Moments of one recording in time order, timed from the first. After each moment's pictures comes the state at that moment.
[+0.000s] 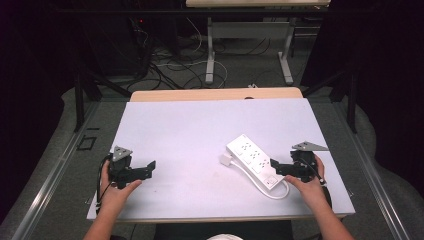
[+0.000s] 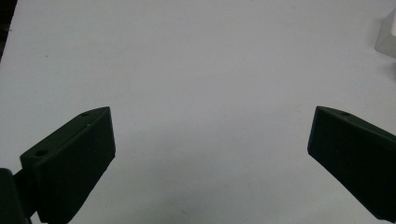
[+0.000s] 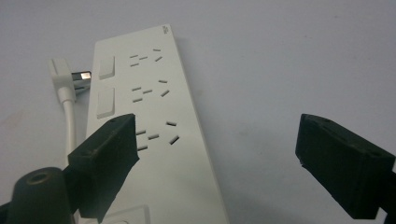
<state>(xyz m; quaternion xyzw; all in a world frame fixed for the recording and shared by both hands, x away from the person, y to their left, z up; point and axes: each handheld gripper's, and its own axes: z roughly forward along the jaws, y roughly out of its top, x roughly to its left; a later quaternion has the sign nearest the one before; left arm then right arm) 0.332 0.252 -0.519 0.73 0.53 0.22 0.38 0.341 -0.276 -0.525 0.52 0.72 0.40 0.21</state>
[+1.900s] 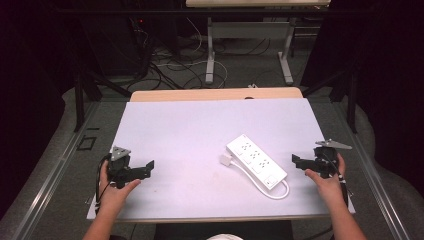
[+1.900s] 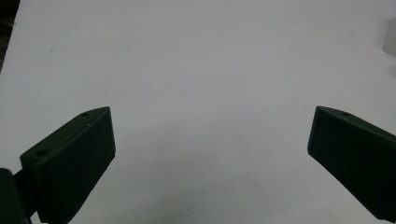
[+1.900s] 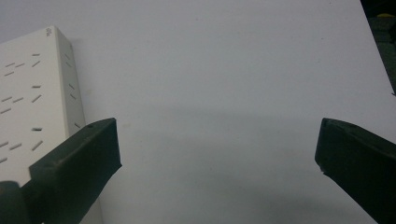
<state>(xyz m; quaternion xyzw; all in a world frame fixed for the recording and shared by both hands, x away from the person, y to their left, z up) 0.334 0.256 -0.522 0.72 0.53 0.22 0.38 0.354 -0.341 -0.537 0.60 0.67 0.37 0.23</state>
